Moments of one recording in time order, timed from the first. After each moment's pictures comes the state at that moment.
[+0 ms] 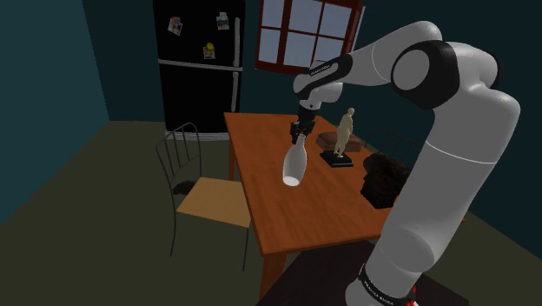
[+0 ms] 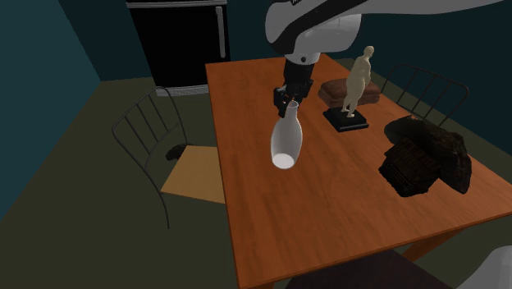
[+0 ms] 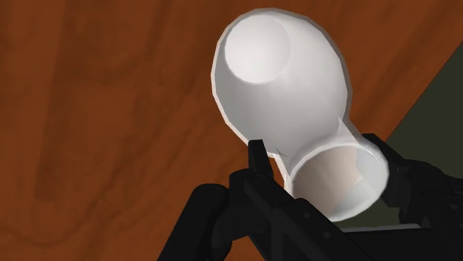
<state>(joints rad) -0.09 0.03 -0.45 -2.04 0.09 2.14 -0.43</state>
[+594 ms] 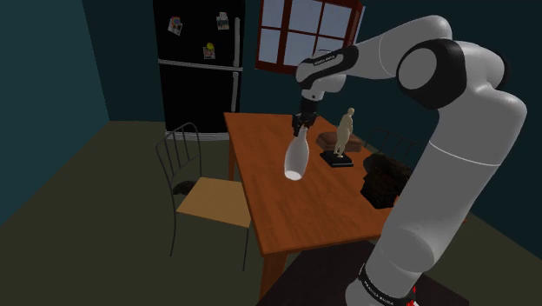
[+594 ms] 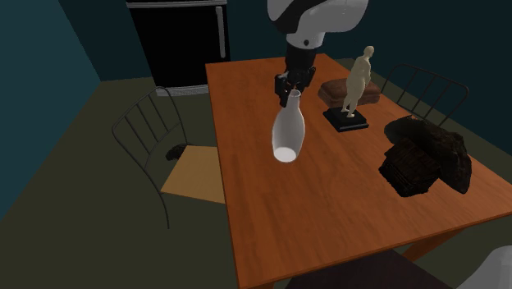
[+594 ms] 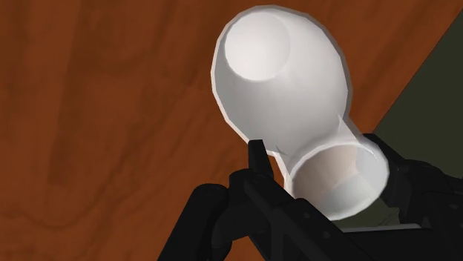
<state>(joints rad) -0.09 0.00 -0.45 -1.98 0.07 2.05 -0.42</state>
